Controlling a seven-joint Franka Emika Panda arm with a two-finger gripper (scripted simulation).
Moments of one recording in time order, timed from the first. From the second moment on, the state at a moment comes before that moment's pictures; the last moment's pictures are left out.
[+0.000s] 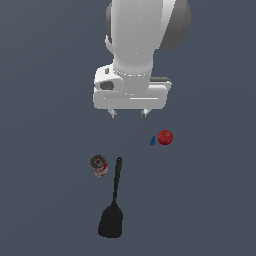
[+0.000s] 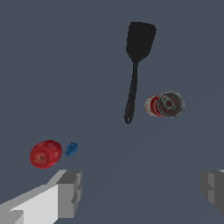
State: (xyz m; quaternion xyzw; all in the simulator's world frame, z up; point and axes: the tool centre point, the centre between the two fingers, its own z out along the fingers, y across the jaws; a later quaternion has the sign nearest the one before) arm 0.010 0.004 0.307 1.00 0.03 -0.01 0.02
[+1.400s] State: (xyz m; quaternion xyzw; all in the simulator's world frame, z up) arm 0.144 -0.031 0.132 1.00 -0.05 0.00 0.00
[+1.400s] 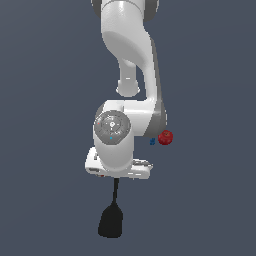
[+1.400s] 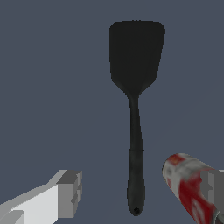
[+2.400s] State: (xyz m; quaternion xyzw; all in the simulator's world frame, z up) arm 0.166 -0.044 0.063 1.00 -0.07 0.00 0.00
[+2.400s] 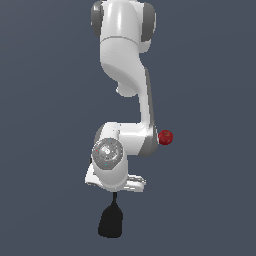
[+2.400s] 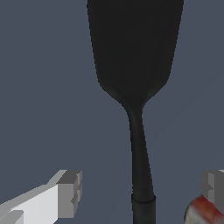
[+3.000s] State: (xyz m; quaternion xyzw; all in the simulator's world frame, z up) arm 0.164 -0.044 0.015 1.00 -0.07 0.00 0.00
